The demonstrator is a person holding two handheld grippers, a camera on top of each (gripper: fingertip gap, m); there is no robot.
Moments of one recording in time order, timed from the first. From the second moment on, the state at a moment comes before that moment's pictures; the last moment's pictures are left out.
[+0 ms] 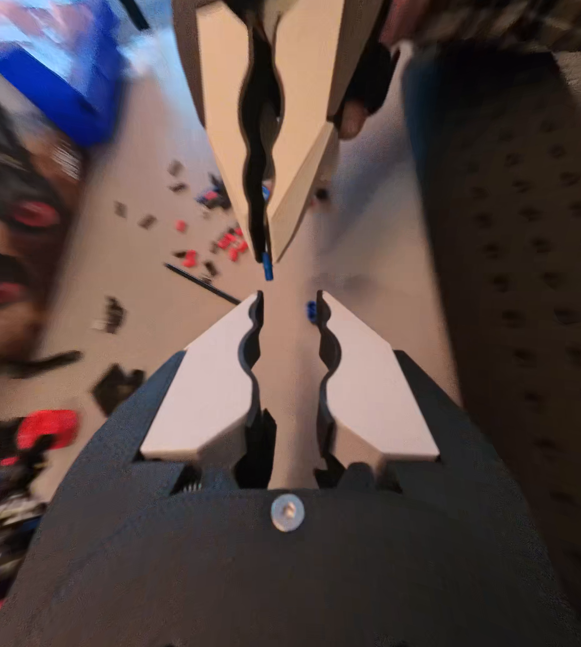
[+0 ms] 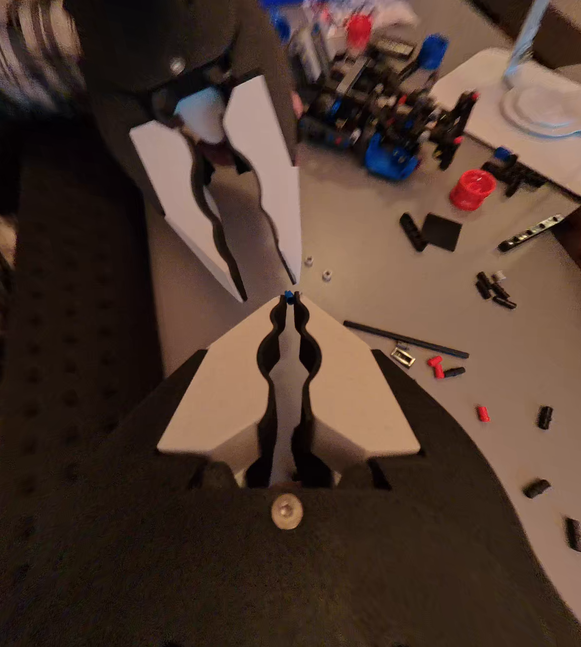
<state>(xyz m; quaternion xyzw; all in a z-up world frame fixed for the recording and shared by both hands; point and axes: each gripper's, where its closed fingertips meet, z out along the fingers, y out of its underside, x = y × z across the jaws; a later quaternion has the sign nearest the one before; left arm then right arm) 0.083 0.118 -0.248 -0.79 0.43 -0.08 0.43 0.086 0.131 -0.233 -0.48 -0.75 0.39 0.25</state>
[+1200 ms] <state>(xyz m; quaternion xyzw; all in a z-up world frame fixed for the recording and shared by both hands) 0.096 0.122 -0.295 -0.82 0.44 -0.13 0.36 0.099 0.121 -0.280 -0.20 -0.96 0.07 0.20</state>
